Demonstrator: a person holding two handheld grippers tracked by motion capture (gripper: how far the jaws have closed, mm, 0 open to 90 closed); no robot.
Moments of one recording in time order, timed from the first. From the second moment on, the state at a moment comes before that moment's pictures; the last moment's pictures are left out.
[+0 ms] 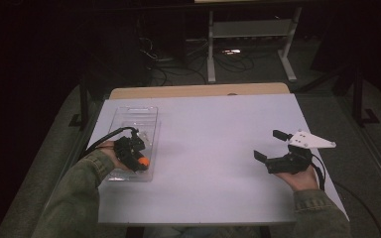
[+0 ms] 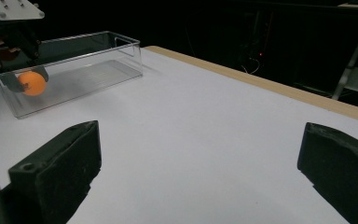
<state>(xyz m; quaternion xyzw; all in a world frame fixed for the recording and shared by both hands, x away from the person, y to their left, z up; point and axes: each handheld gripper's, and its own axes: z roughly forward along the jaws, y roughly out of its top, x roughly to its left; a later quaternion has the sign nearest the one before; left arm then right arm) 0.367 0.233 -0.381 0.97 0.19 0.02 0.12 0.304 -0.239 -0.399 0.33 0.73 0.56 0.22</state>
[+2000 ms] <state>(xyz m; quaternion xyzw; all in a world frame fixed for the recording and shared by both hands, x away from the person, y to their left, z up) 0.351 0.255 -0.321 0.94 0.25 0.05 0.24 0.303 -0.237 -0.399 0.33 0.73 0.56 0.22</state>
